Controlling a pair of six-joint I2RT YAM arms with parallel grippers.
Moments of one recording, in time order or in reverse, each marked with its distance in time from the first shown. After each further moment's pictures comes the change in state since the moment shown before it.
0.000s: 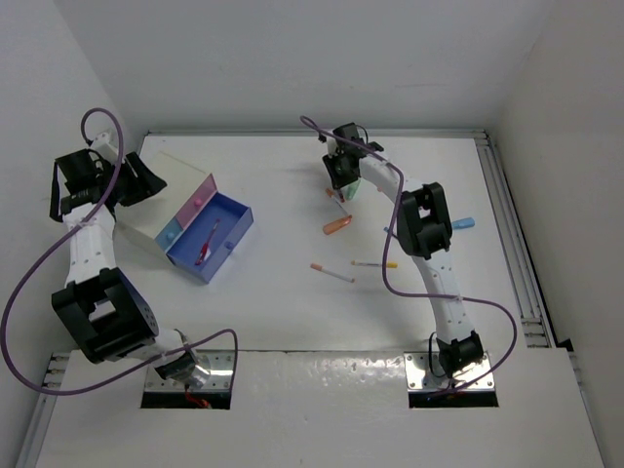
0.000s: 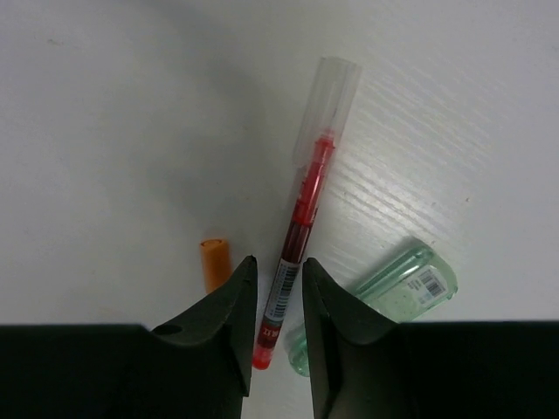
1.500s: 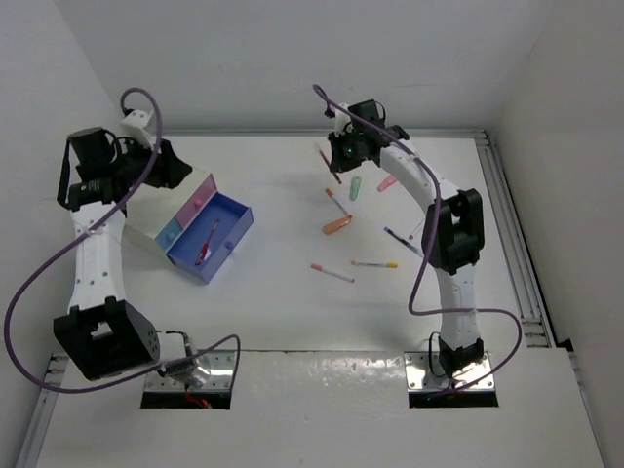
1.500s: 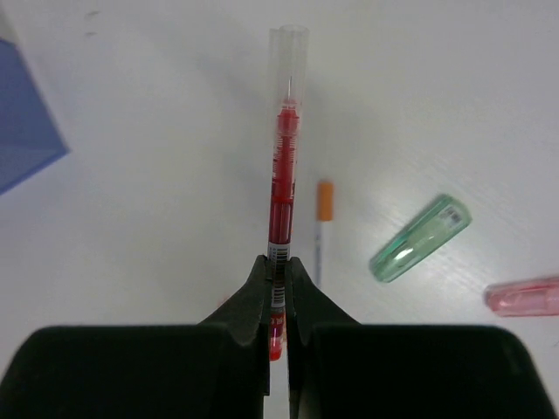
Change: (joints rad) left arm -0.141 -0.082 0.116 -0.057 0.169 0.285; right arm -0.002 -0.325 -0.170 -0.013 -0.177 0.035
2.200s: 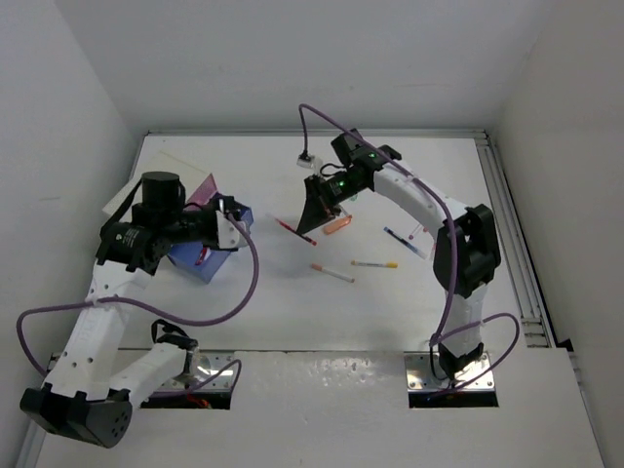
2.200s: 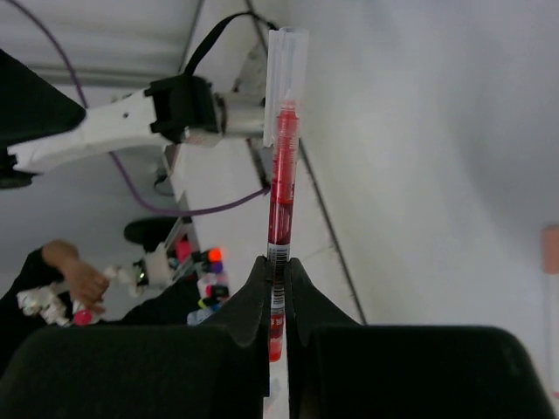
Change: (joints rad) left arm -0.539 -0.375 -0.167 -0.358 0.059 1.022; right arm 0.132 -0.241 -0.285 -0.234 -0.804 0.207
